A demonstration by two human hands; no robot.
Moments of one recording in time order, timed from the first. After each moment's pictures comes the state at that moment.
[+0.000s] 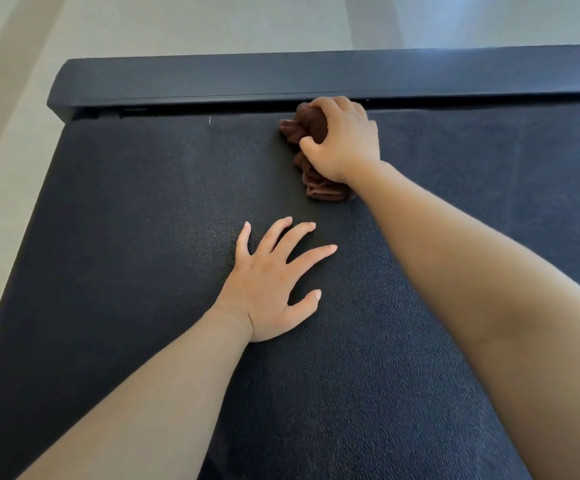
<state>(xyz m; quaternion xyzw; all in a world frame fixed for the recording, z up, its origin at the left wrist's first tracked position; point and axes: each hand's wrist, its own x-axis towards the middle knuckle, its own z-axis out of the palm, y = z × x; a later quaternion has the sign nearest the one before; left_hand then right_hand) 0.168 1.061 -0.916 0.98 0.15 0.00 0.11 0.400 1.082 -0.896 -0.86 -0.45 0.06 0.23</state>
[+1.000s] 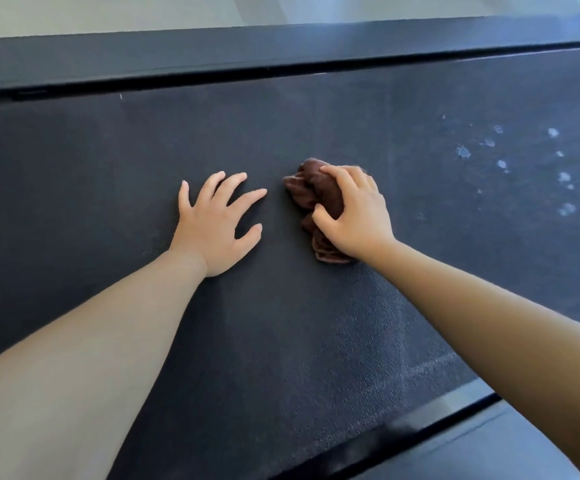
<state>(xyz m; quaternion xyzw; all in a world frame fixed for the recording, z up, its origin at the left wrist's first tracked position) 0.166 1.060 -0.922 0.98 0.13 0.04 0.12 0.294 0.871 -0.887 -0.91 -0.32 0.03 0.26</state>
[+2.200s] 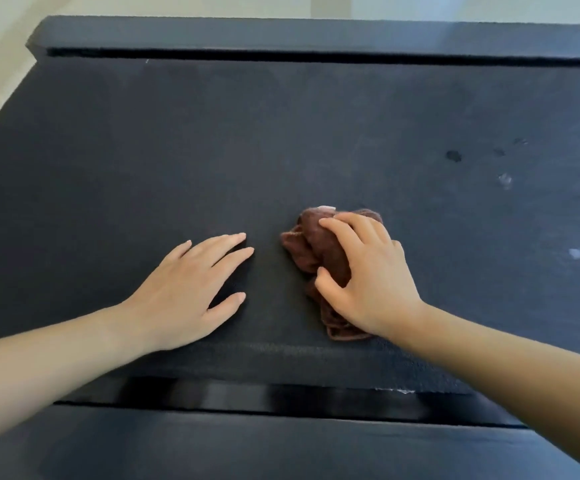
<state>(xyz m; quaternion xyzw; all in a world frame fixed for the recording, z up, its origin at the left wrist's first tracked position) 0.118 0.842 -0.878 0.97 0.20 -0.09 0.10 0.323 0.687 -0.890 -0.81 -0.53 0.10 0.22</state>
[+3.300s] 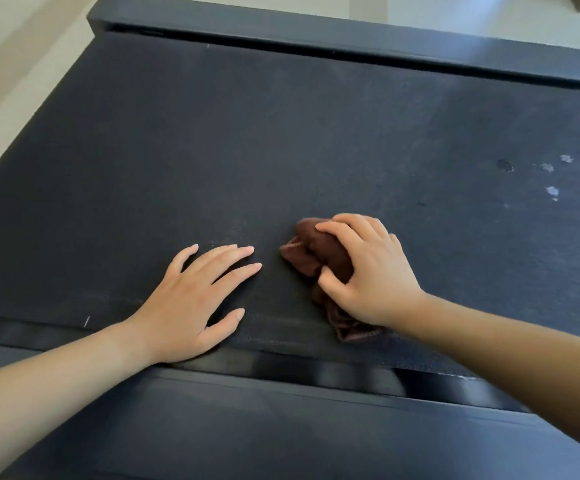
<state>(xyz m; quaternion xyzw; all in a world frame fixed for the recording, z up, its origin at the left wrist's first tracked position) 0.023 0.860 -0.910 0.98 0.18 0.02 0.12 0.258 0.729 -0.885 -0.78 -0.59 0.09 0.20</state>
